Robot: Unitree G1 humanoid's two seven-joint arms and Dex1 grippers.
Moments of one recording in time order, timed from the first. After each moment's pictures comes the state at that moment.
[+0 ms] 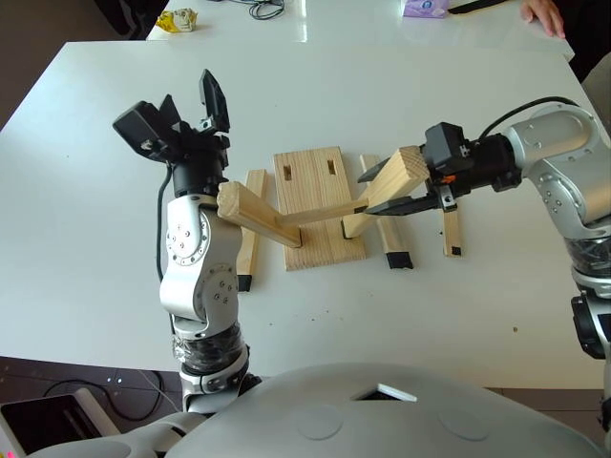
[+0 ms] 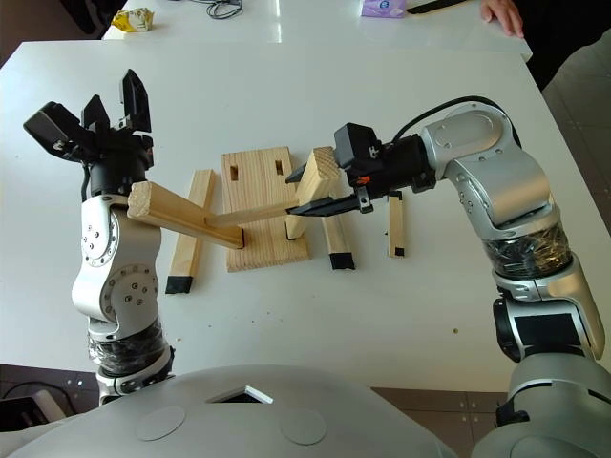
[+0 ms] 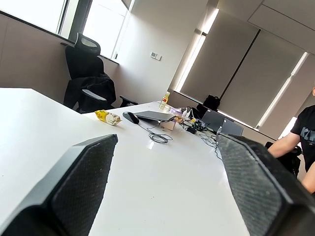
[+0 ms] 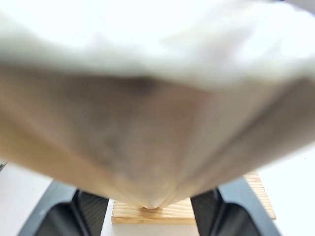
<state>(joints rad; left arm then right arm) -0.08 -0.06 0.07 -0.61 -0.39 0.33 0.31 -0.57 -0.75 0.26 -0.22 0.50 0.46 1.35</state>
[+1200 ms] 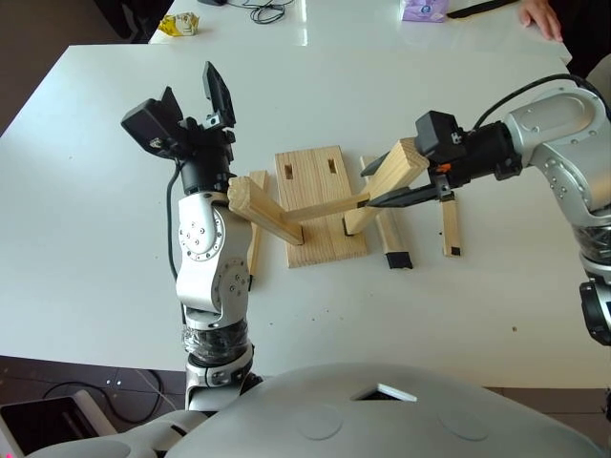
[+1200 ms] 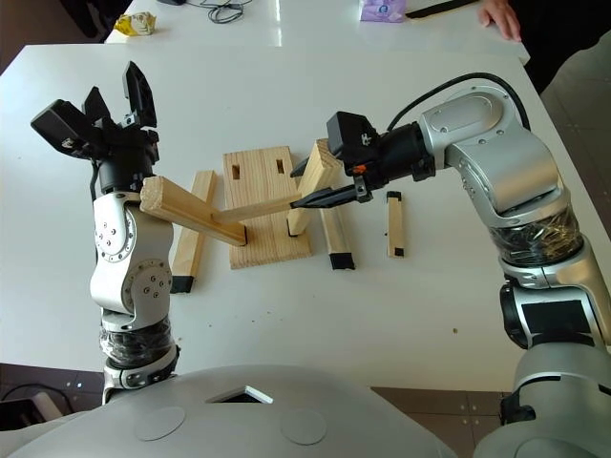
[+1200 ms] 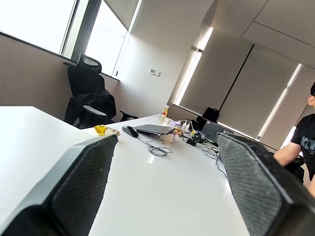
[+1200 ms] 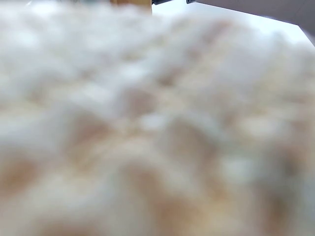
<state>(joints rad) -0.09 -0.06 0.01 -0.53 -0.33 0.20 0.31 -0.65 -0.78 0.31 -0.23 0.46 0.60 1.33</state>
